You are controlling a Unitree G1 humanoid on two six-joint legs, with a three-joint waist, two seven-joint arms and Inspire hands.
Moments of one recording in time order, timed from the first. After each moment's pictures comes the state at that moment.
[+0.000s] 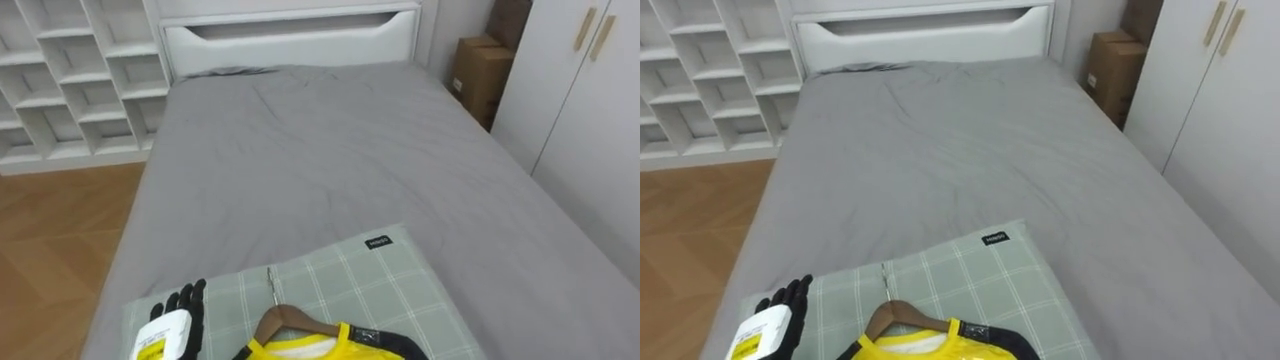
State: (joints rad) left arm -0.01 0.20 -0.14 0.62 0.82 0.02 0.38; right arm 0.07 -0.27 0.07 1.21 0.20 -0.02 0.17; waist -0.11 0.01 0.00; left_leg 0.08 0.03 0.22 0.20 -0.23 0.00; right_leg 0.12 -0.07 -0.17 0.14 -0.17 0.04
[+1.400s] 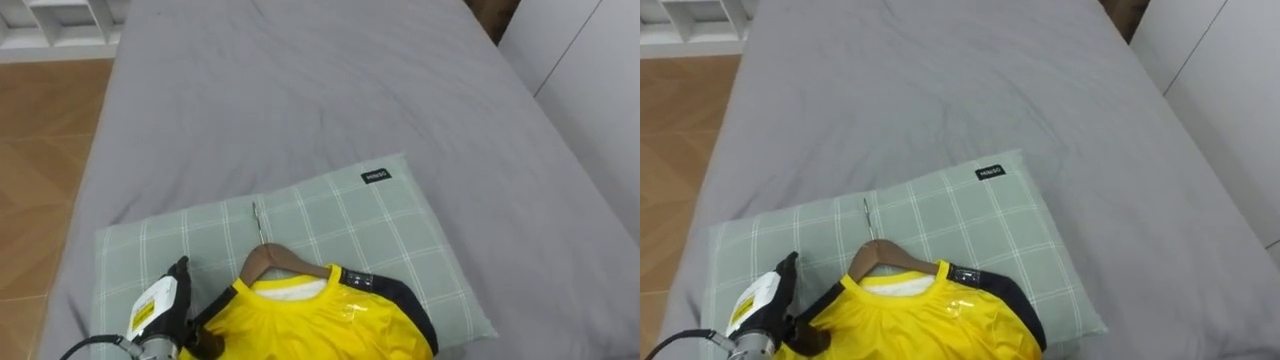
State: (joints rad) left arm -0.41 0.23 -0.14 1.15 0.50 -0.07 0.39; right arm -0.19 -0.23 0.29 1.37 0.19 -0.02 0.07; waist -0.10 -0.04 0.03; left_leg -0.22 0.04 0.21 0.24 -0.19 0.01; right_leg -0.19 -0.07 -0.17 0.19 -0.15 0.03
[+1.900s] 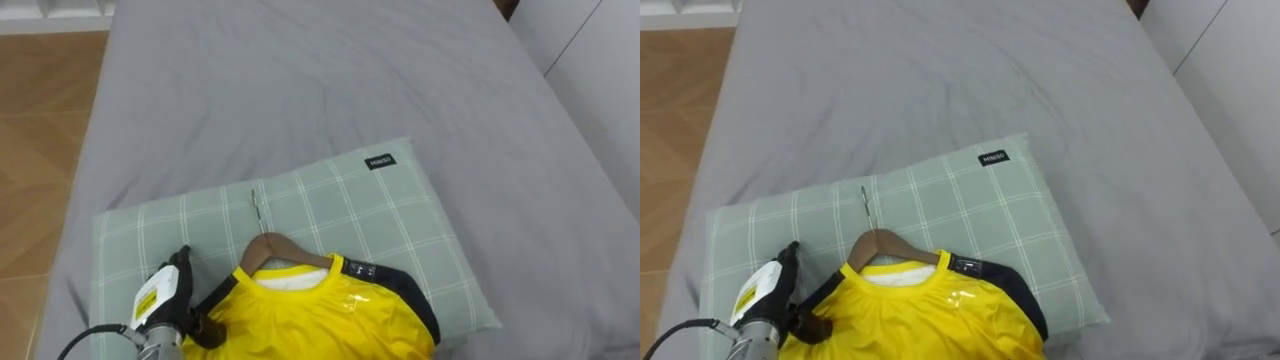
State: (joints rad) left arm -0.45 0.21 -0.14 1.16 0.47 -0.07 0.40; right arm -0.27 -0.22 0.31 1.40 0.19 0.00 0.06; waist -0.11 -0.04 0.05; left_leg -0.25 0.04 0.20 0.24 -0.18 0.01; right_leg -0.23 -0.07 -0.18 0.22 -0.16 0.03
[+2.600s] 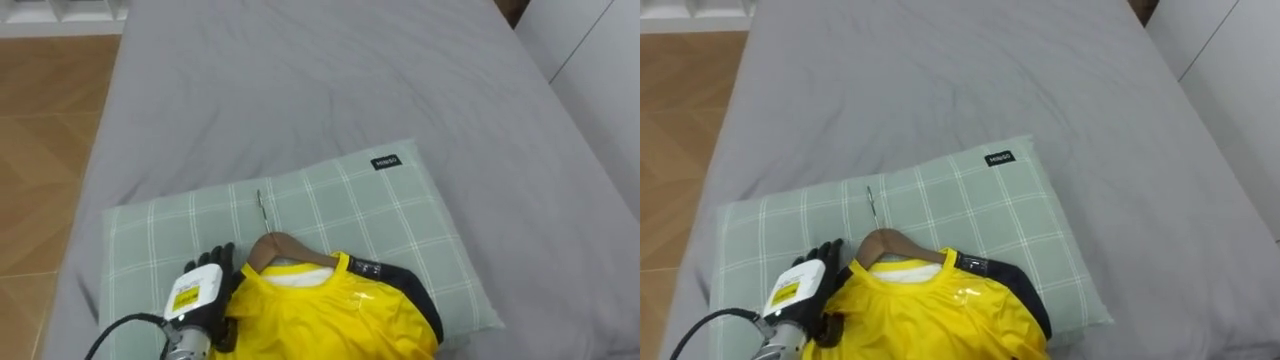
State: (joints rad) left arm -0.44 0.17 -0.35 1.14 0.71 -0.07 0.48; right arm -0.28 -0.22 0.39 1.40 0.27 0.00 0.10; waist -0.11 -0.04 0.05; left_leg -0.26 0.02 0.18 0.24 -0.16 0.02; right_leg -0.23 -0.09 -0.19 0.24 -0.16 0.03
